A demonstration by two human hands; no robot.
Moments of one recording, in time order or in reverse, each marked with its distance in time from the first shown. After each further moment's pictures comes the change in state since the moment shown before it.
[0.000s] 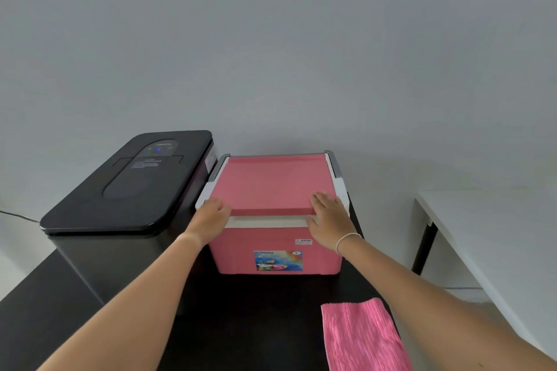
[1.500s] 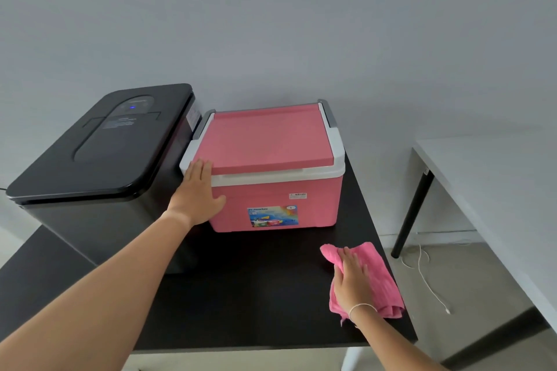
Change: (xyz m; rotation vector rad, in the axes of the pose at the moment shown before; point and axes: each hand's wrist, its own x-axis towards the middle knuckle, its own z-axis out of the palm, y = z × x) left_hand -0.010 -0.034 0.015 0.622 0.009 0.239; right_hand -0.145 0.037 0.161 0.284 -0.078 0.508
